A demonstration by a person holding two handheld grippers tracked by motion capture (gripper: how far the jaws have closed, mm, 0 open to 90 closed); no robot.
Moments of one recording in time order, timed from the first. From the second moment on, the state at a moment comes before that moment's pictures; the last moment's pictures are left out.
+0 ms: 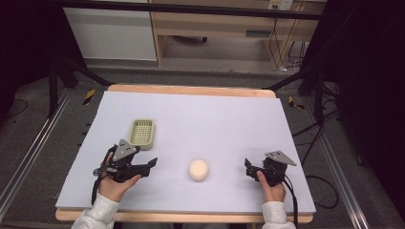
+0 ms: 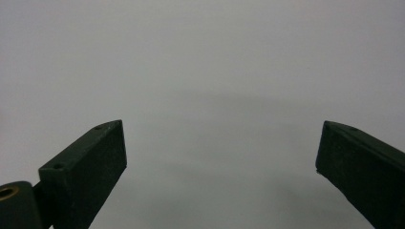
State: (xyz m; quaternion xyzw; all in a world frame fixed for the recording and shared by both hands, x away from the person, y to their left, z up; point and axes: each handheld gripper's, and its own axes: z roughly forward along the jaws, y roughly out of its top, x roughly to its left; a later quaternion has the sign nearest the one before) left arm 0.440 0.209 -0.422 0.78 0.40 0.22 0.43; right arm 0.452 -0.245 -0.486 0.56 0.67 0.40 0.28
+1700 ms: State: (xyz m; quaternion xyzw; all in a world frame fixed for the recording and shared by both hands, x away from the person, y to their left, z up) left arm 0.459 0.124 -0.421 0.80 0.37 0.19 0.44; right arm 0.452 -0.244 -0.486 0.56 0.67 0.39 0.29
